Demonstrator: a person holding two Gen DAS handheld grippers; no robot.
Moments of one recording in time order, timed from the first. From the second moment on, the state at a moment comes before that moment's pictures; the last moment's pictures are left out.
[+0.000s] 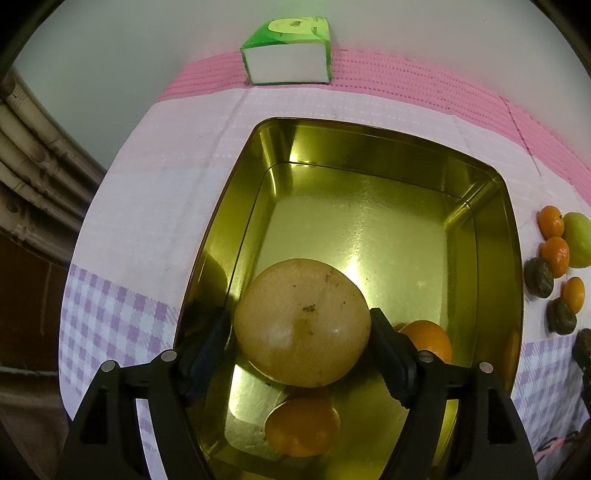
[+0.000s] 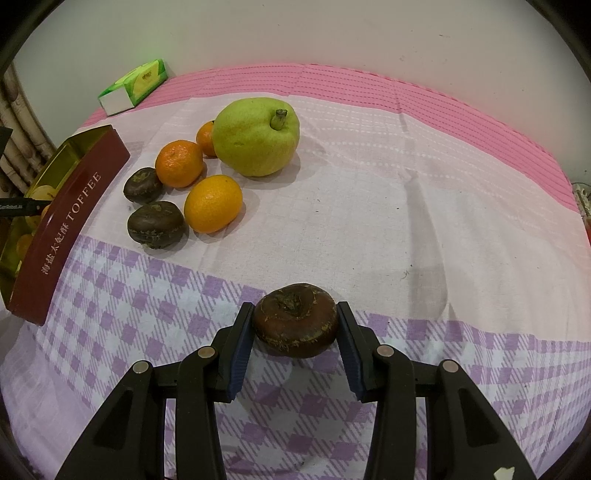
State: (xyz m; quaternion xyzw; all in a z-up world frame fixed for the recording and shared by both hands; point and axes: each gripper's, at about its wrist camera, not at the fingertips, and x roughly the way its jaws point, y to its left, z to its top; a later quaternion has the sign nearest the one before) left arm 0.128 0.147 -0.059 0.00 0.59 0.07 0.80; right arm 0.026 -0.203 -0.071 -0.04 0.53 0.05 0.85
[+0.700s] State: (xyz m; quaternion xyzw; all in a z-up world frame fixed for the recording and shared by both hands) left arm 0.107 0.146 -0.050 0.01 0.58 0.07 0.81; right arm 0.025 -0.201 -0.068 -0.04 0.53 0.05 0.85
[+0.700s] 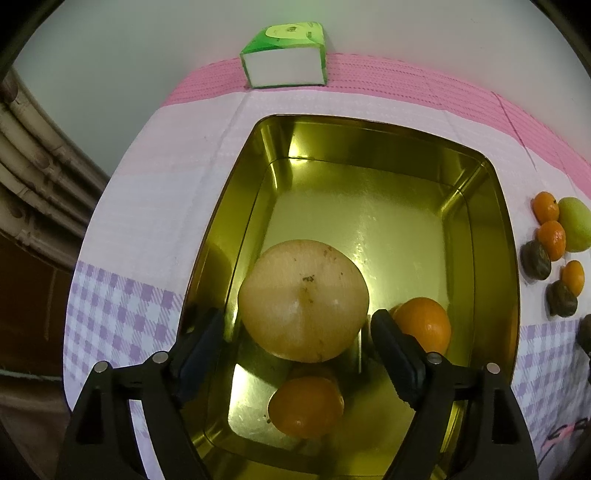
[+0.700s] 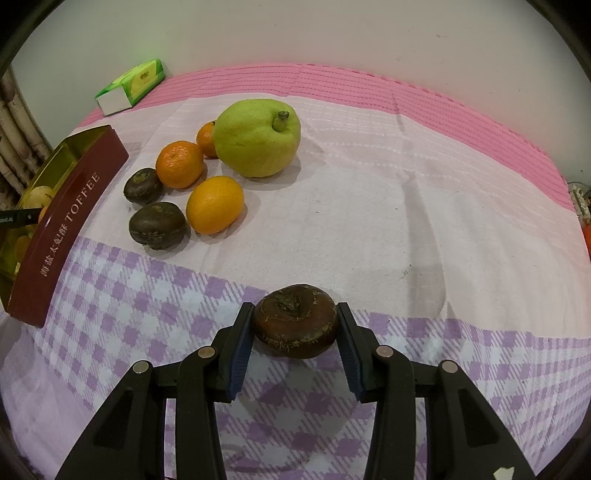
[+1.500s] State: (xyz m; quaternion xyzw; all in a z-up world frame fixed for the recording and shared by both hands) left arm 0.074 0.182 0.011 -0.04 0.51 0.10 0.85; right arm 0.023 -0.077 -0.011 -0.09 0.48 0.19 0.85
